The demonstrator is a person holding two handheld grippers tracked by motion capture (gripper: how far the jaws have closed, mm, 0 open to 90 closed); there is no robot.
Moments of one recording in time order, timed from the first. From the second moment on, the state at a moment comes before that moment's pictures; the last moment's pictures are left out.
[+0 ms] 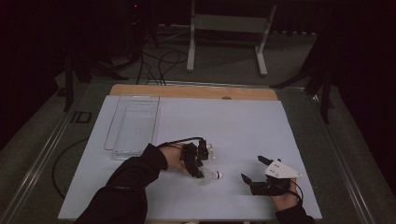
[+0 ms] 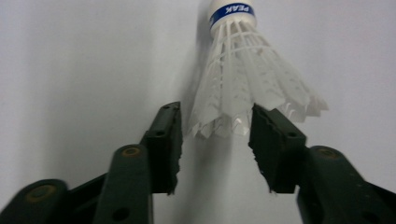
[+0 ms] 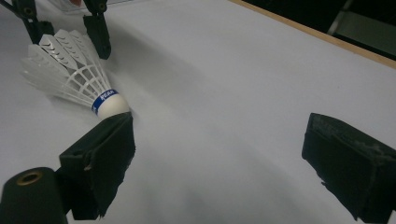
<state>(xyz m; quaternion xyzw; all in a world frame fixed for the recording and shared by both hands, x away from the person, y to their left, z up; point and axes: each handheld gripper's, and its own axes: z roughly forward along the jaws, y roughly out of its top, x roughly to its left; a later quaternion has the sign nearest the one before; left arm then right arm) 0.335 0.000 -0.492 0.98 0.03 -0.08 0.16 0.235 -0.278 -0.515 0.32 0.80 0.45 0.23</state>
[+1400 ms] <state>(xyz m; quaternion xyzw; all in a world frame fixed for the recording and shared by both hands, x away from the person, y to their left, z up) 0.331 -0.004 -0.473 0.99 0.01 -0.07 0.16 0.236 -0.278 -0.516 0.32 0.80 0.44 0.23</state>
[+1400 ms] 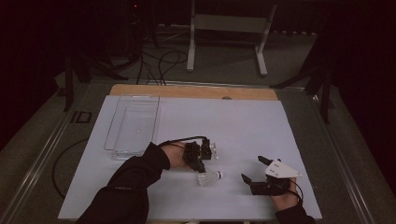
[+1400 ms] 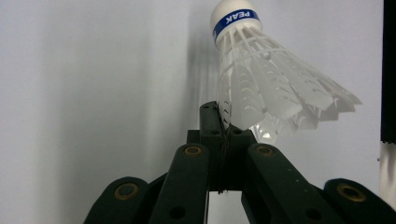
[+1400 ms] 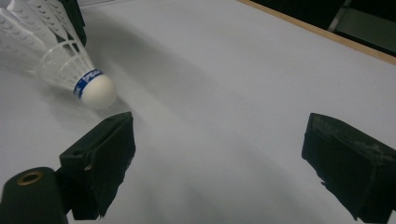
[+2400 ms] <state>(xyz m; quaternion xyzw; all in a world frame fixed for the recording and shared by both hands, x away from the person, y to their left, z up) 0.328 0.019 -0.438 0.98 0.02 -0.05 0.17 0.235 -0.277 -0.516 0.32 0.80 0.45 0.23</state>
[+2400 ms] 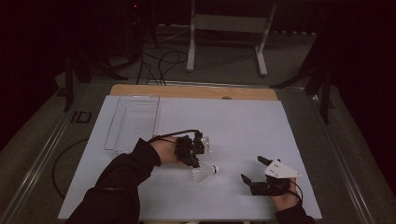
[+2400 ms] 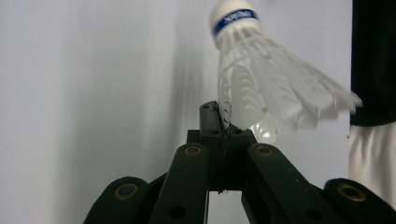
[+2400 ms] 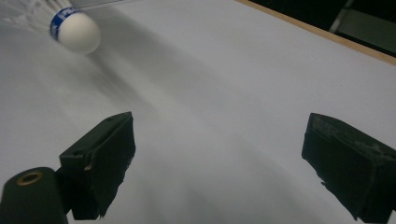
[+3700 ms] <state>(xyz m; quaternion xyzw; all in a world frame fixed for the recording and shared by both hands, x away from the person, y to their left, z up) 0.343 0.059 -0.391 0.98 0.07 -0.01 0.21 0.235 -0.276 -0.517 0.32 0.81 0.44 0.23</state>
